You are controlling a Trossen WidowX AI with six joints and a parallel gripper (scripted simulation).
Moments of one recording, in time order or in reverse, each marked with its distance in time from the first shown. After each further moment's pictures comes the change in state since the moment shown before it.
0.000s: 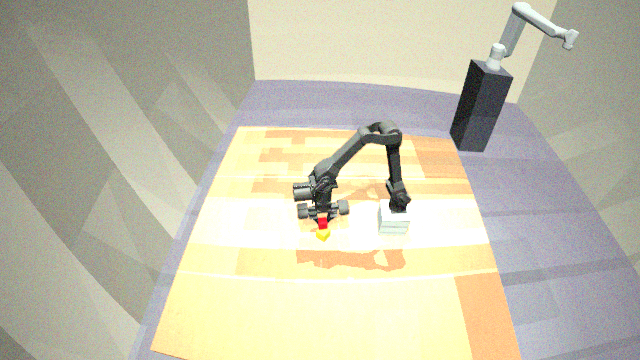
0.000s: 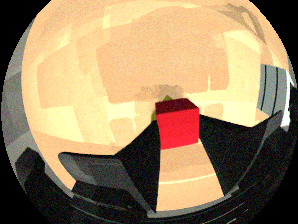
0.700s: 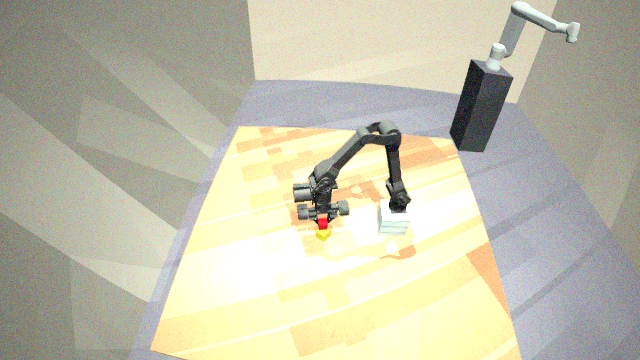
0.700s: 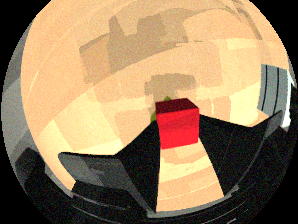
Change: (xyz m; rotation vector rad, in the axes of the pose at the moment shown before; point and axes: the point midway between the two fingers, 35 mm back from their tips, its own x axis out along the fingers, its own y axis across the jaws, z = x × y) arm 0.005 -0.001 0.000 0.000 0.000 -0.004
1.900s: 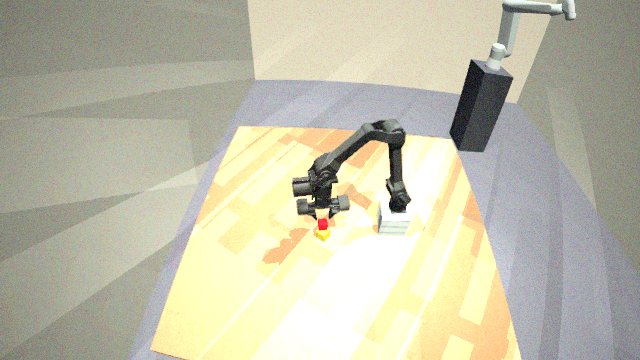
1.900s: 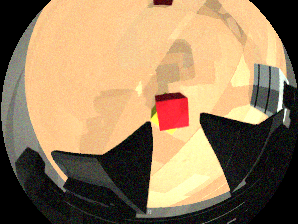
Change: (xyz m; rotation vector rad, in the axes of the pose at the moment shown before) arm -0.028 0.000 0.000 -0.004 0.000 -0.001
